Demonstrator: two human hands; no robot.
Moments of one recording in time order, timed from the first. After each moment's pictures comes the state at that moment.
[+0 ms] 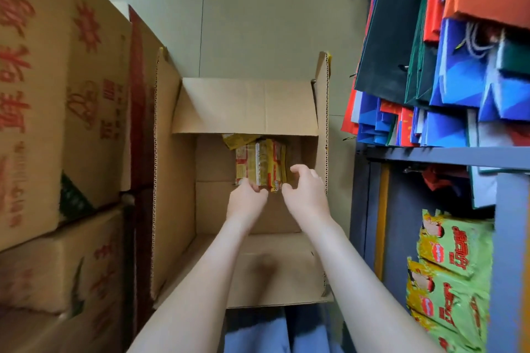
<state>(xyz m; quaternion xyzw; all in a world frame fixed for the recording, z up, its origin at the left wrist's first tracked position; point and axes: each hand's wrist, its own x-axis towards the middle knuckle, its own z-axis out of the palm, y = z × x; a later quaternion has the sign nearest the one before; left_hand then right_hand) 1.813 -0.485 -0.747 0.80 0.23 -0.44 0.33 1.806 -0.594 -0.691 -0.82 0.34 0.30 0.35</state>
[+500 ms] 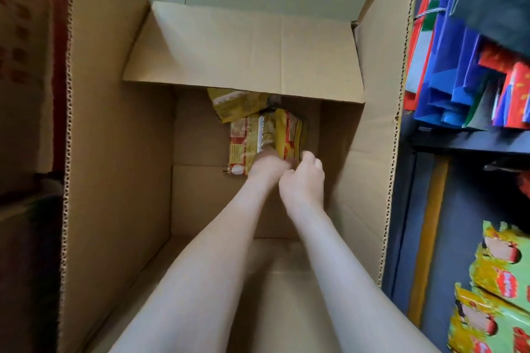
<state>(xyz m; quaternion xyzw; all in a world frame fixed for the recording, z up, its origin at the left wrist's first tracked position) 1.835 -0.526 -0.908 0.80 0.12 -0.52 0.27 1.797 -0.574 -0.853 -0.79 0.43 0.29 0.33</state>
